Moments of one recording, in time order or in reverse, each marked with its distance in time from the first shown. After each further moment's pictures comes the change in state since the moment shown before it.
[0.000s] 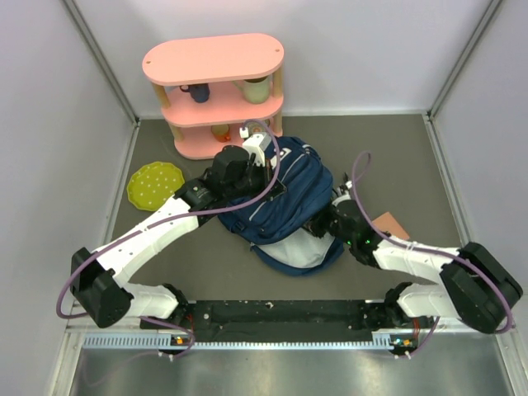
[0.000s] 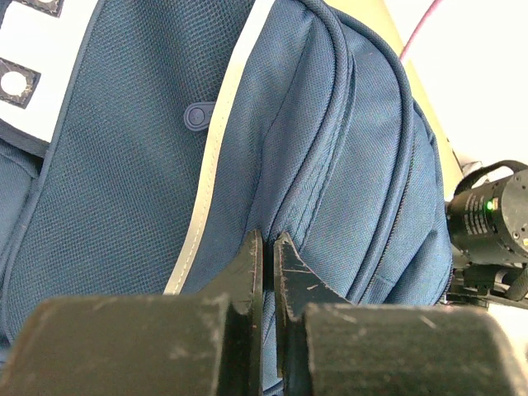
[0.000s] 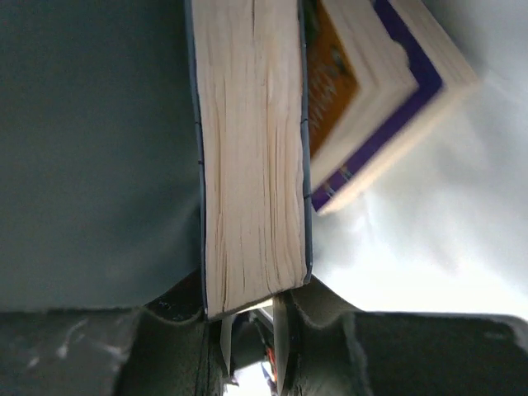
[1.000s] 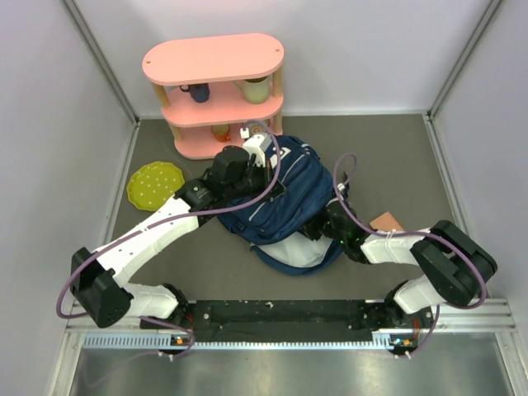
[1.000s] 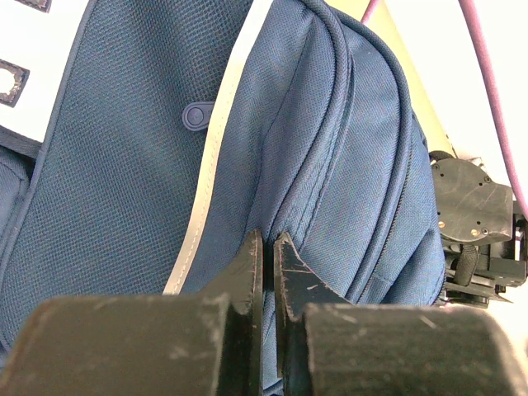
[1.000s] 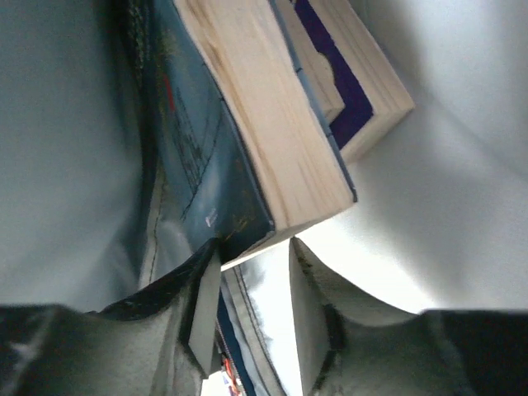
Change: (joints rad) left arm 0.000 0.000 -0.004 0.000 0.007 0.004; right arm -0.008 0.237 0.047 0.092 -0.016 -0.078
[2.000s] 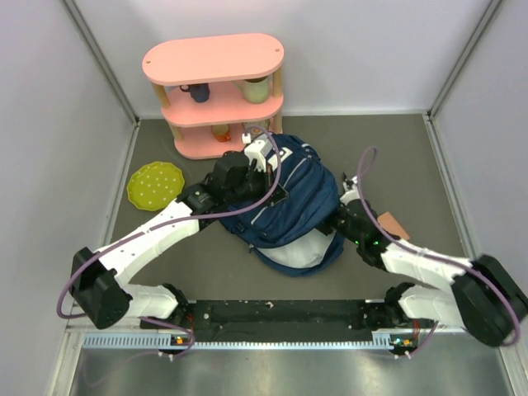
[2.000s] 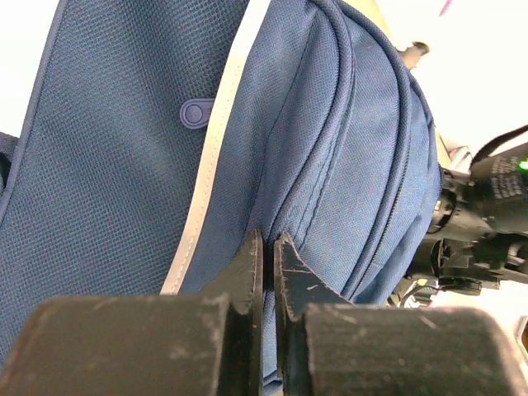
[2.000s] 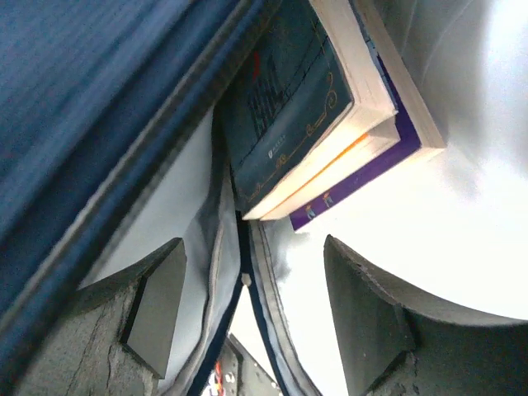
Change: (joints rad) left arm 0.000 -0.007 -0.067 0.063 0.042 -0.016; right arm -0.057 -0.230 -0.026 -0.059 -0.008 -0.131
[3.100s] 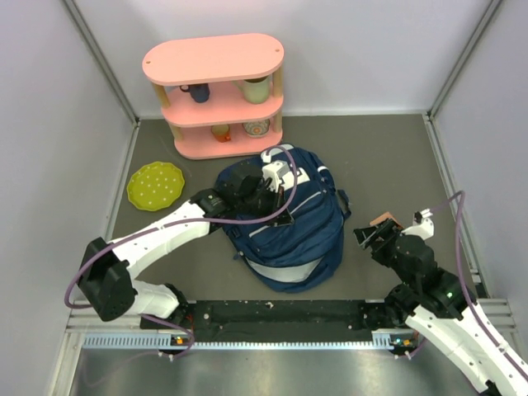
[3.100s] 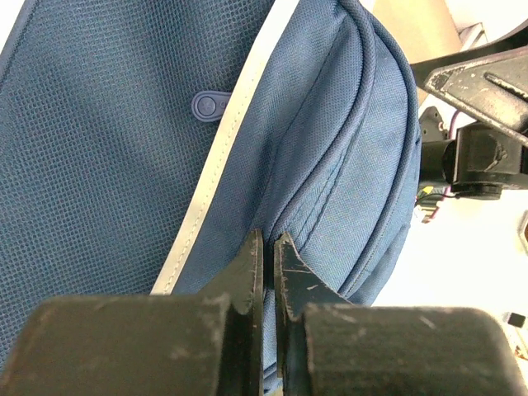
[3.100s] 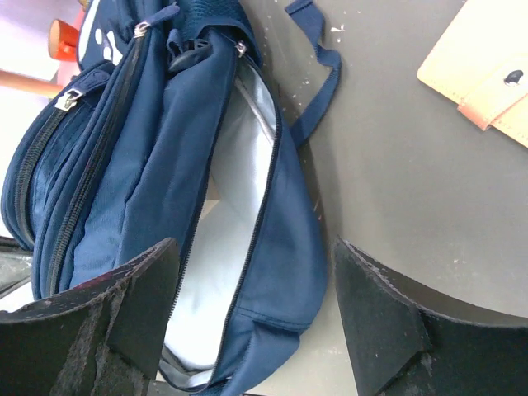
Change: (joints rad) left arm -0.046 0.062 -0.043 -0.068 0.158 0.072; right arm 0.002 -1.004 0.056 -1.250 0.472 -0.098
